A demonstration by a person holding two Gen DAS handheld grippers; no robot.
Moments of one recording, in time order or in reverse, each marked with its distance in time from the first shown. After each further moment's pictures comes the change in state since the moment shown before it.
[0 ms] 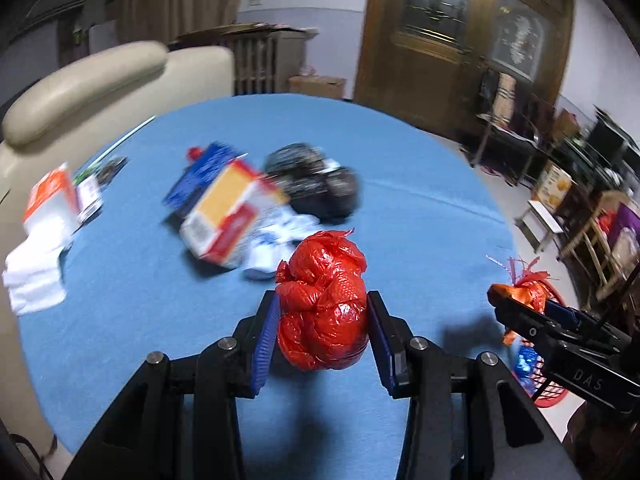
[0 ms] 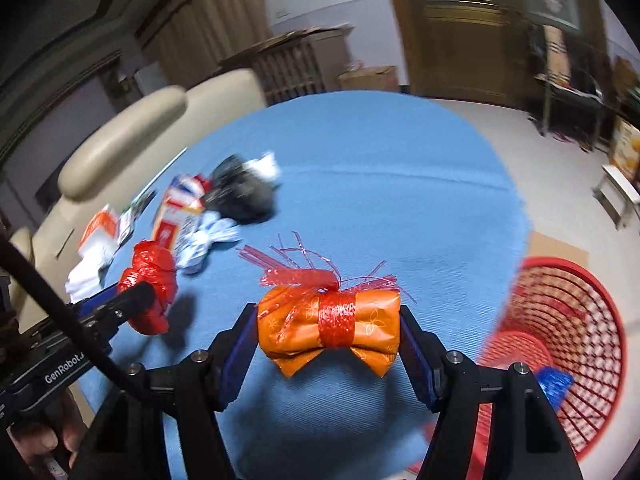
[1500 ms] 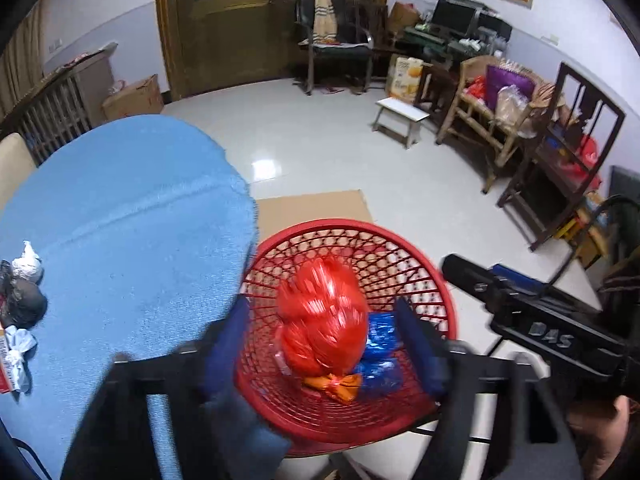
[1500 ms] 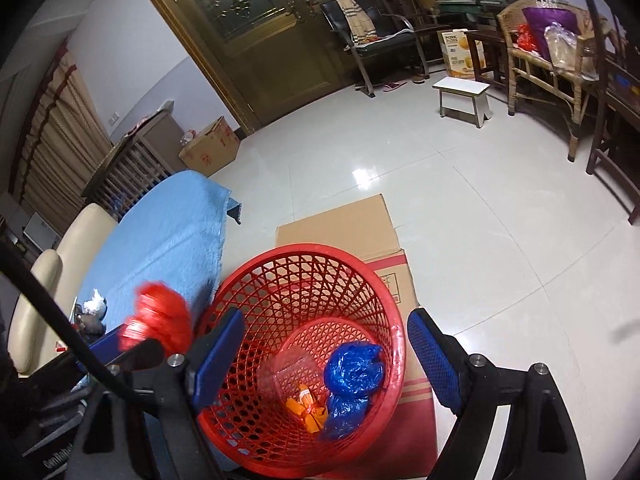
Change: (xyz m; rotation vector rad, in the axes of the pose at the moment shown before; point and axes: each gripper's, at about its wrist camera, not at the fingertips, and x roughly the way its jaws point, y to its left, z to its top) left arm 0.043 -0.281 -0.009 0.483 0.165 -0.332; right arm -0.101 -0.241 -0.055 0.541 -0.130 -0.271
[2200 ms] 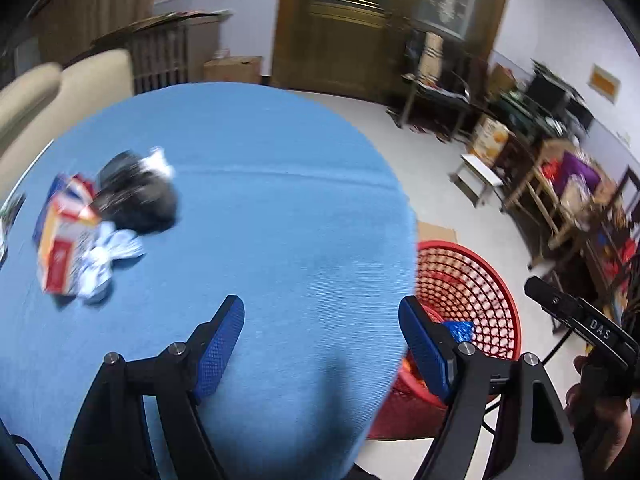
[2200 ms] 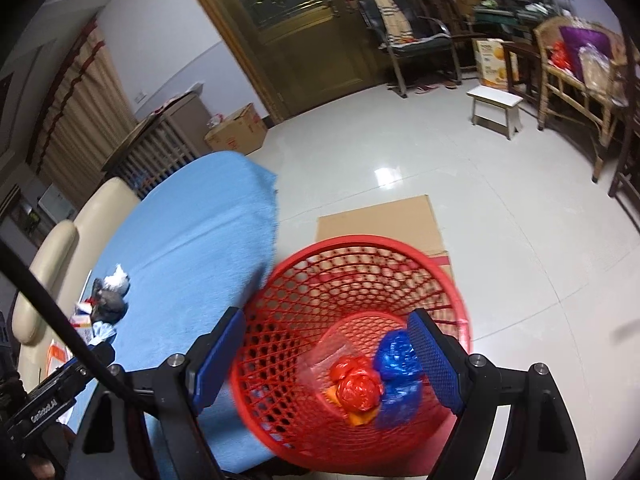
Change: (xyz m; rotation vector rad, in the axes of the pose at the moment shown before) left arm -0.065 0.144 -0.064 -0.362 -0.092 0.125; right arm 0.002 0.063 -0.010 -0.115 0.019 0.060
